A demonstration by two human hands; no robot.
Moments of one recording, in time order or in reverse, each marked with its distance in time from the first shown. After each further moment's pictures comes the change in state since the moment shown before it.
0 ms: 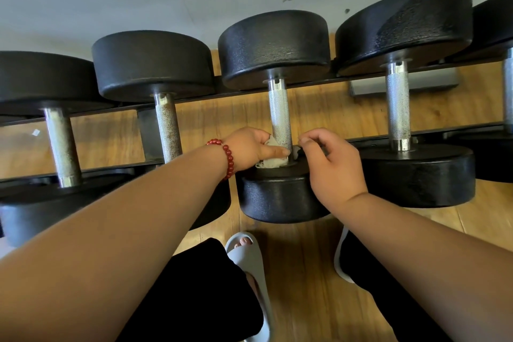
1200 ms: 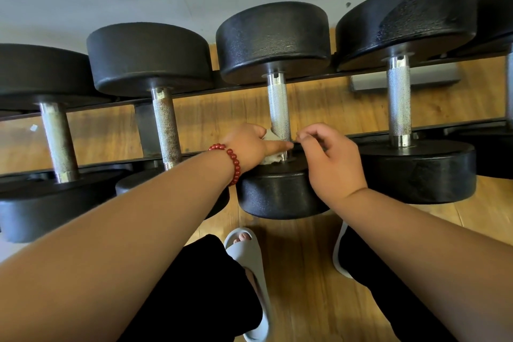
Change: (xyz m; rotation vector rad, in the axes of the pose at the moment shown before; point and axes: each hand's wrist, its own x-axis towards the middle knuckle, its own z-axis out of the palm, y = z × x) left_hand -0.011 0.009 0.011 0.054 0.162 -0.049; right_hand 0.002 0.000 0.000 -0.038 -0.011 -0.027
